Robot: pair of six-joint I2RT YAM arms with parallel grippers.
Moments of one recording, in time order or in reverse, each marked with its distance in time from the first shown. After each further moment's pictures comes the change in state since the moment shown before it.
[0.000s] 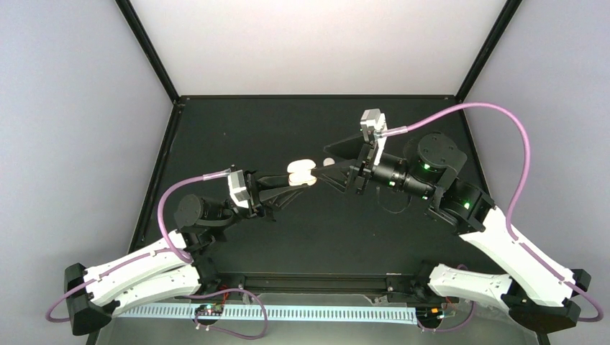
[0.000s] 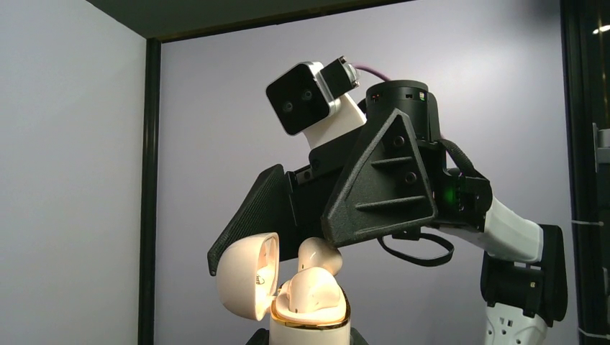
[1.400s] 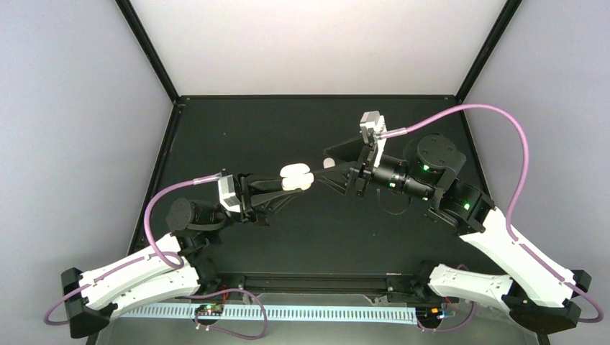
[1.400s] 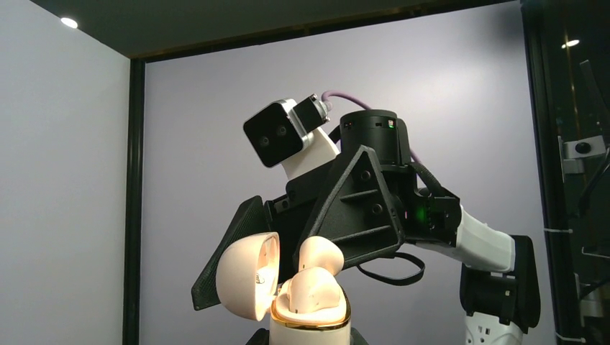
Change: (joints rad) left arm 0.000 -0.044 -0.004 0.000 0.035 -0.007; right arm 0.000 -0.010 -0.015 -0.008 -0.007 0.009
